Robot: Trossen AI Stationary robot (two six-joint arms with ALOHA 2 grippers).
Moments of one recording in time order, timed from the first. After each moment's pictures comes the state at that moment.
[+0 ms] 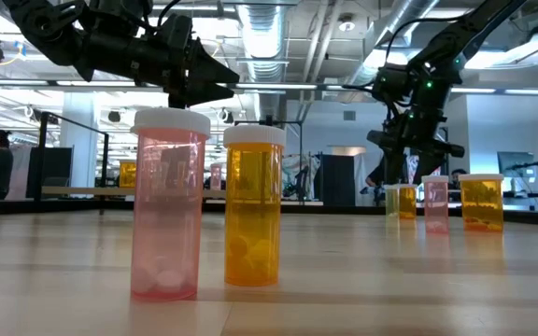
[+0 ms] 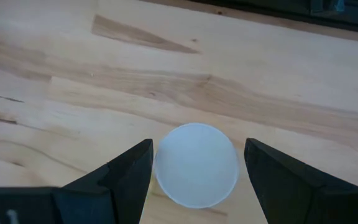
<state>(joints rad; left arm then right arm) 0.23 1.22 0.47 0.64 -0.03 -0.18 -0.73 1.43 0.83 -0.50 0.19 0.60</state>
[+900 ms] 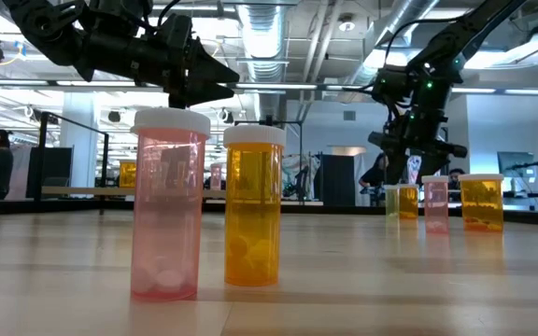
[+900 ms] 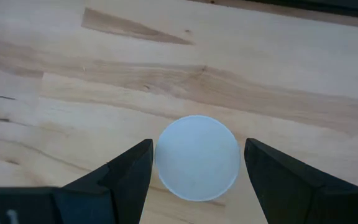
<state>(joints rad) 0.23 1.22 0.47 0.64 -0.02 -0.18 -0.72 1.43 0.83 -0.53 0.19 0.63</state>
